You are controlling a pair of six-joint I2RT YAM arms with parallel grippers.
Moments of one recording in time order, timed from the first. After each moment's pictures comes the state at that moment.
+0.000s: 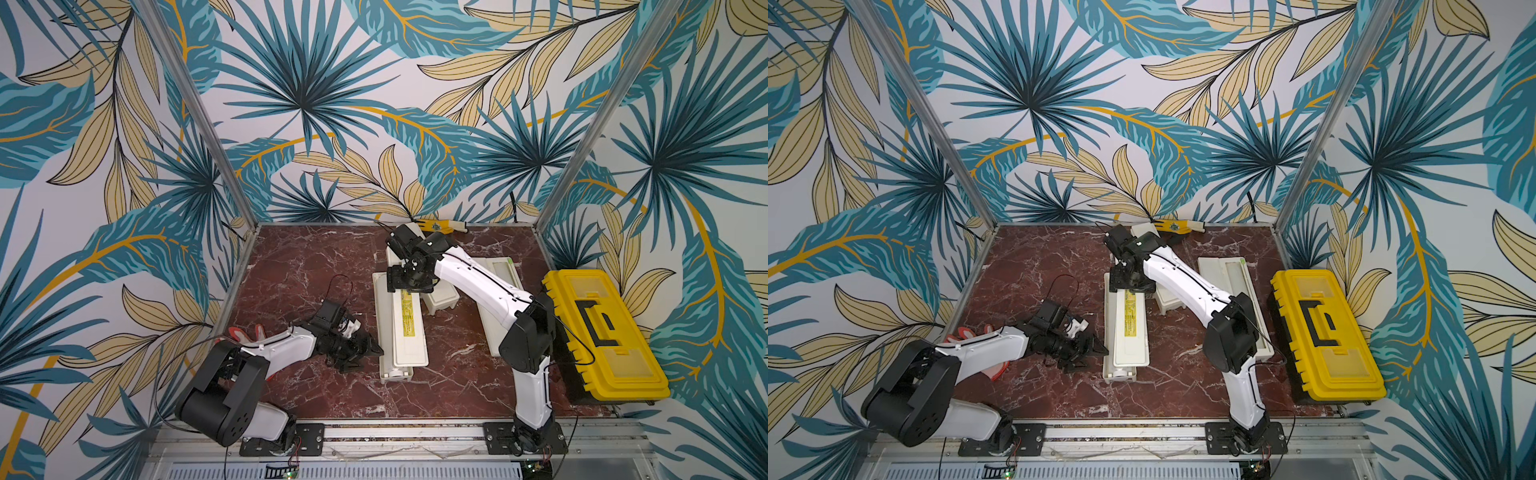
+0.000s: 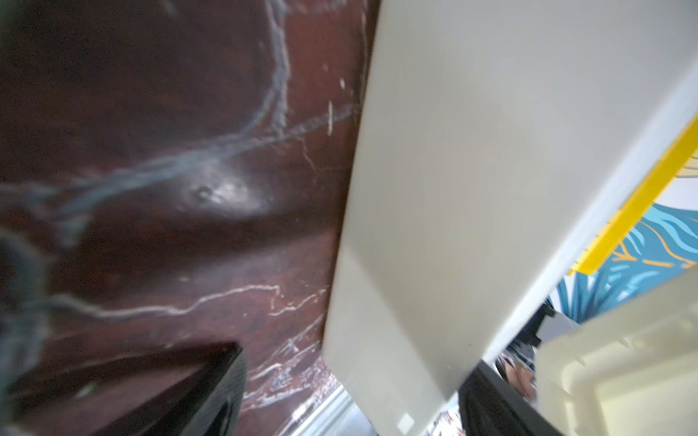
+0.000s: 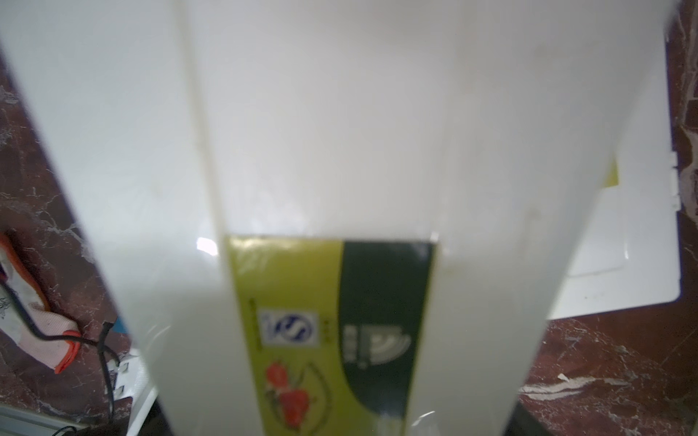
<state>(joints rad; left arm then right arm) -0.41 1.40 0.58 -0.35 0.72 -0.78 0.71 2.04 2.03 -1.23 0.08 0.66</state>
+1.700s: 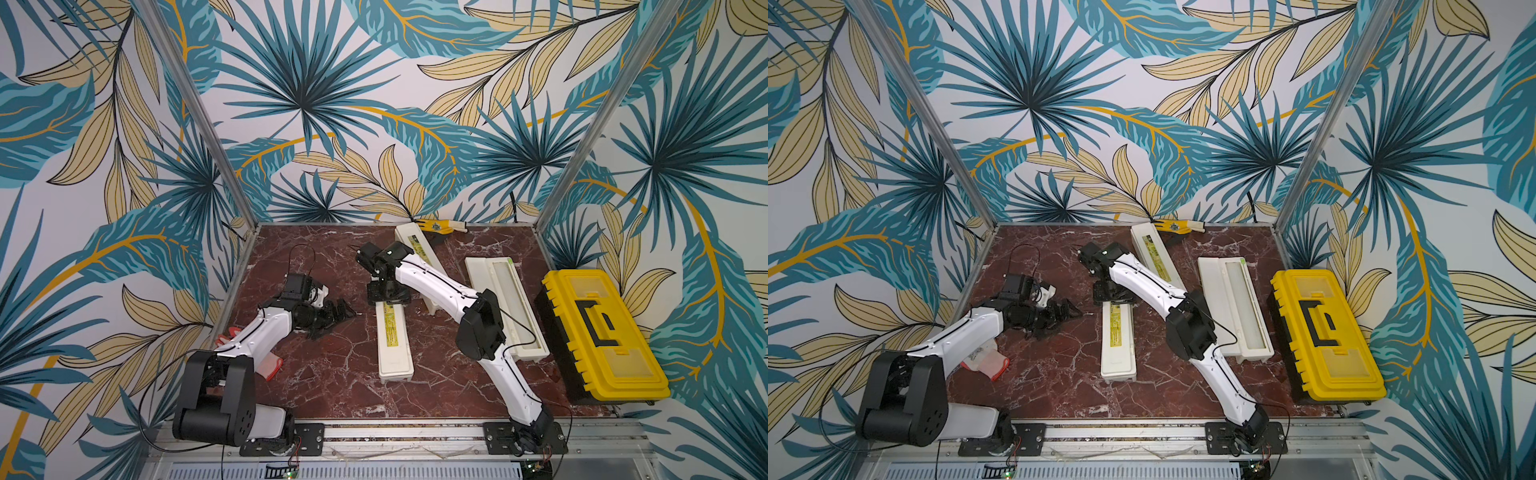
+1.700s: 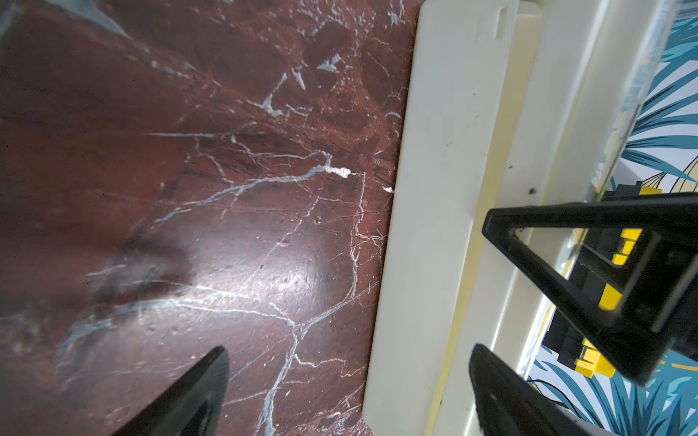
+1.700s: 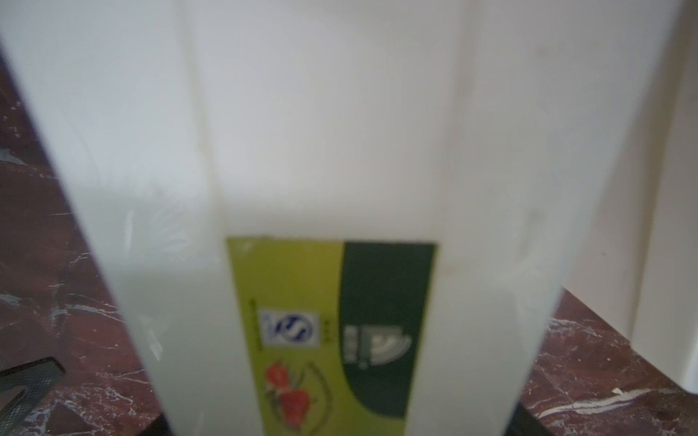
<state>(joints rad) -0.10 1.39 0.78 -0.51 0.61 -0.55 0.79 2.40 2.35 -1.41 0.11 0.71</state>
